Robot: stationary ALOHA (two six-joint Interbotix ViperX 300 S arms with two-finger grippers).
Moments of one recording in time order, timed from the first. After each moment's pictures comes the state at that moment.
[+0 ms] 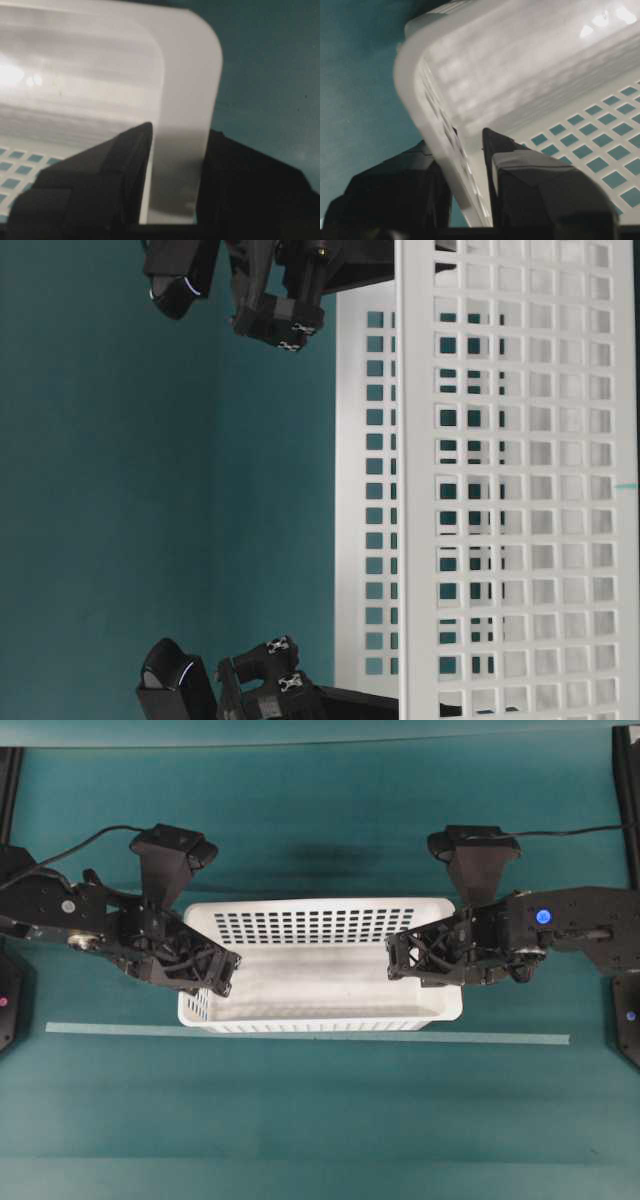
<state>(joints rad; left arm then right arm) 0.10 -0.14 0.70 0.02 0.58 -1.12 -0.06 -0.07 0.64 -0.10 0.73 1.47</state>
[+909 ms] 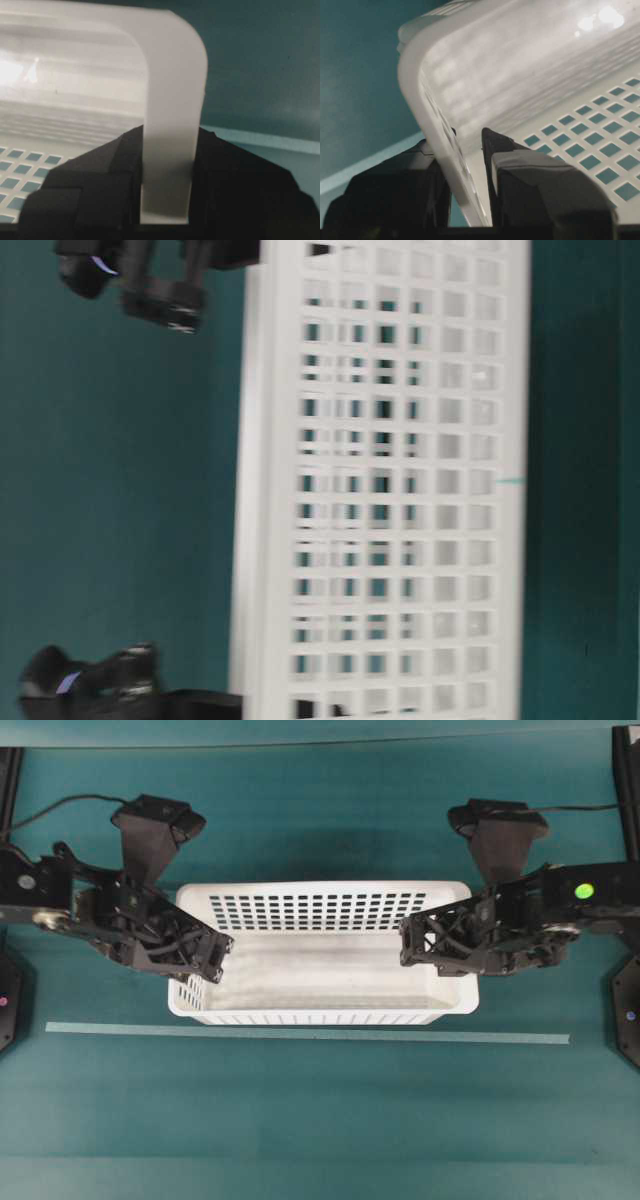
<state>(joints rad) 0.09 -0.28 0.58 0.02 0.78 -1.12 -0.06 -0.20 0.54 -0.05 0.96 1.47</state>
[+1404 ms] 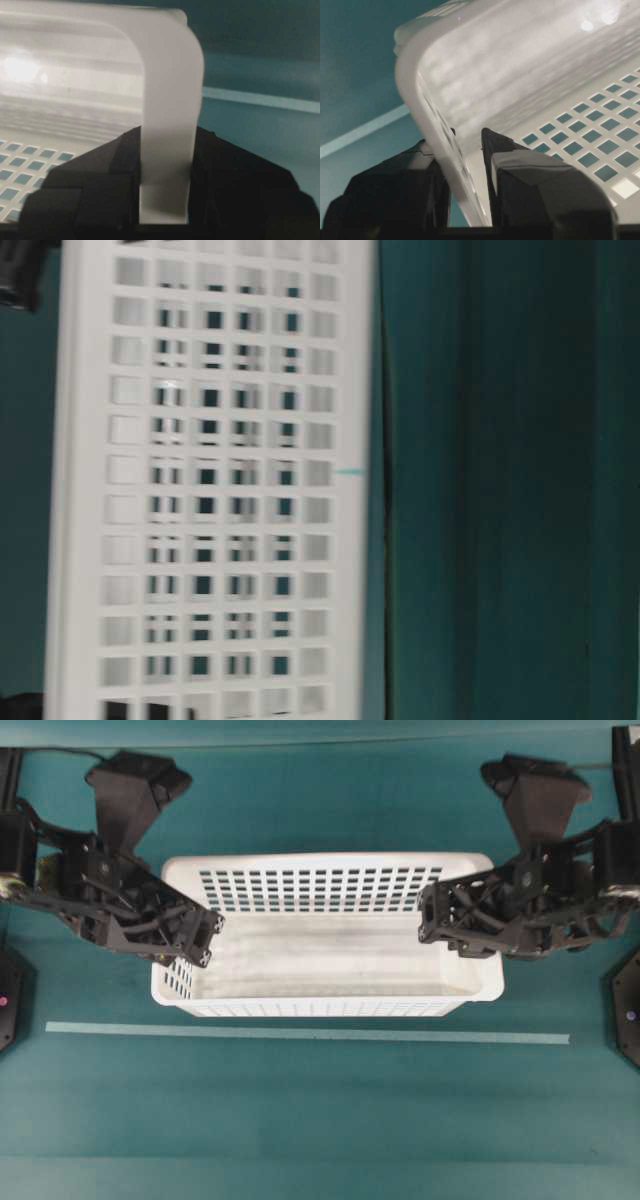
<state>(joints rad) 0.07 -0.33 0.37 0.02 1.01 -1.12 -0.06 -0.29 0.37 -0.03 1.15 1.47</state>
